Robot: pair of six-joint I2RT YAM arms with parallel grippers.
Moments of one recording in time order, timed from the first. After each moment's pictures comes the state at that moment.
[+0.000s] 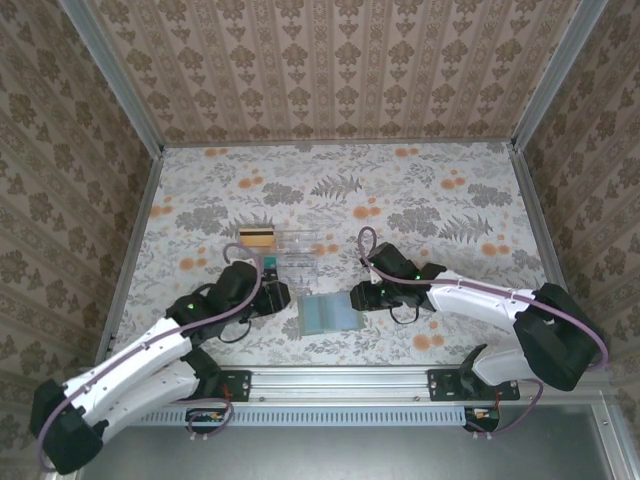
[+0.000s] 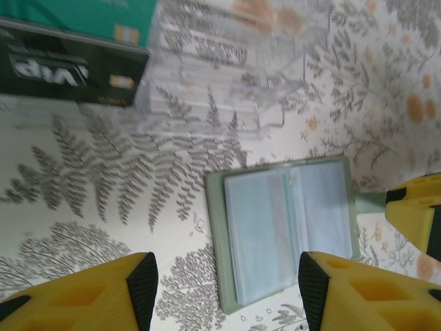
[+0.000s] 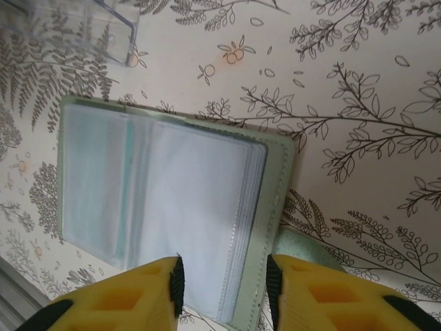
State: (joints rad) left arm -0.84 0.78 0.51 -0.56 -0.02 -0.88; right arm 0.74 1.36 0.67 -0.34 -0.19 0.61
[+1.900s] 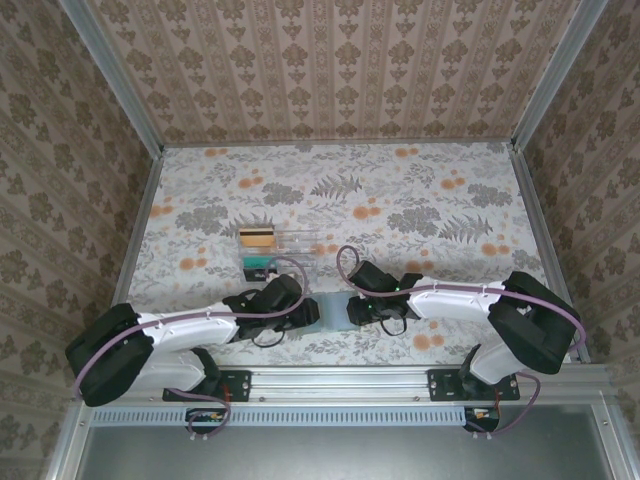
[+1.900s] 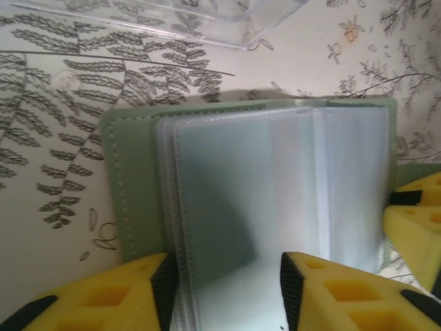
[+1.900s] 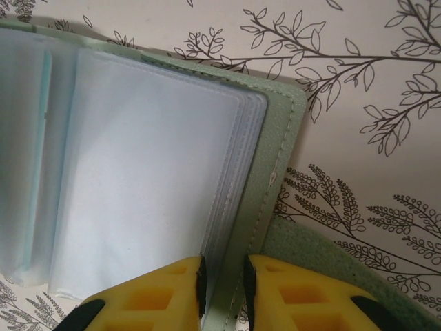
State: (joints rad) left arm -1.00 1.22 0.40 -0.08 0.05 -1.03; right arm 0.88 1.49 0.68 -0.33 -0.05 0.64
